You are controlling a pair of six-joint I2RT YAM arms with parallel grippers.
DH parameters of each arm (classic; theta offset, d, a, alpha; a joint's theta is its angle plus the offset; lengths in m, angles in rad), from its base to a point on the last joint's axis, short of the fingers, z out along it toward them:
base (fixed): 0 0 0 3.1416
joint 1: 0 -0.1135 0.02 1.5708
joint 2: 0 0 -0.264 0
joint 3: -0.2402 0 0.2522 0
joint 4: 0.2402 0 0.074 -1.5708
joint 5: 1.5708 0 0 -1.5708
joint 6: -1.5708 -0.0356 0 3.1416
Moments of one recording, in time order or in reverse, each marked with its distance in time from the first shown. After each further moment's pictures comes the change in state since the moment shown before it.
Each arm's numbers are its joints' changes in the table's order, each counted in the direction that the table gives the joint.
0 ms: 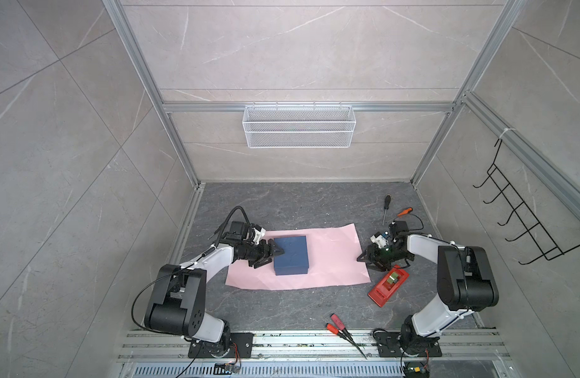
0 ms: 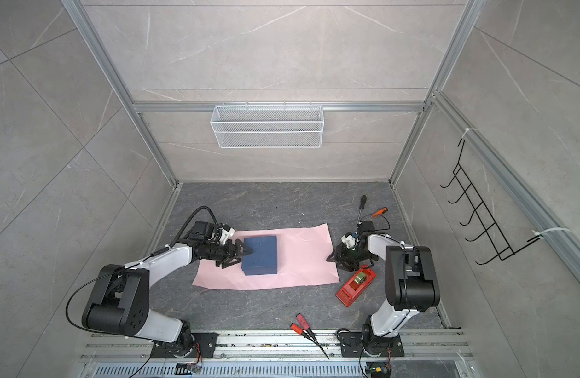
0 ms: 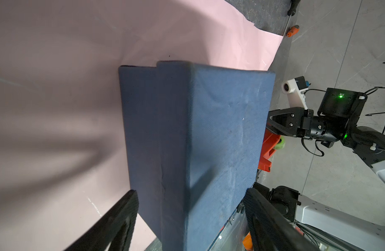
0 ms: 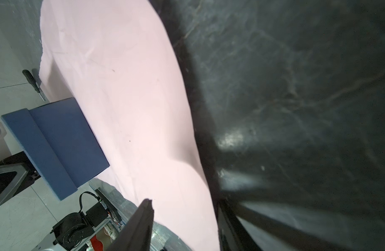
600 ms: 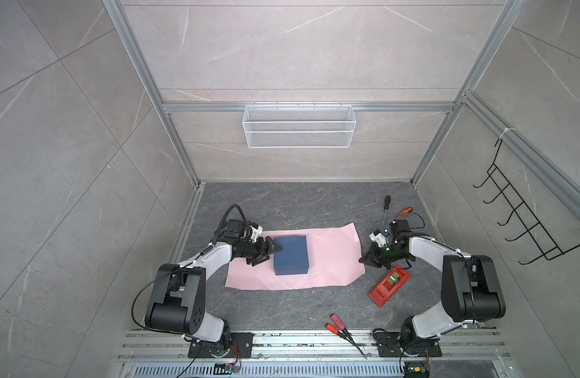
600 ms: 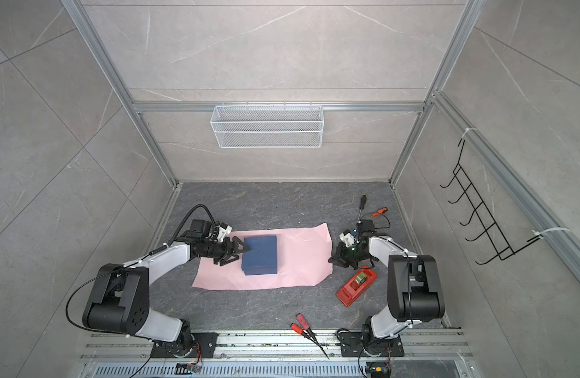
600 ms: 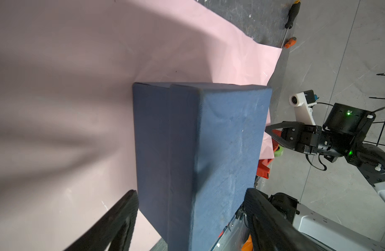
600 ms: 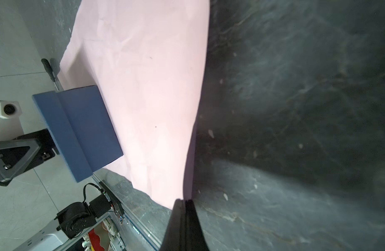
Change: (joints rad) left arm -0.047 -0.002 -0.031 0.014 -0.004 -0.010; right arm -0.045 -0.114 0.005 0.030 -0.025 0.000
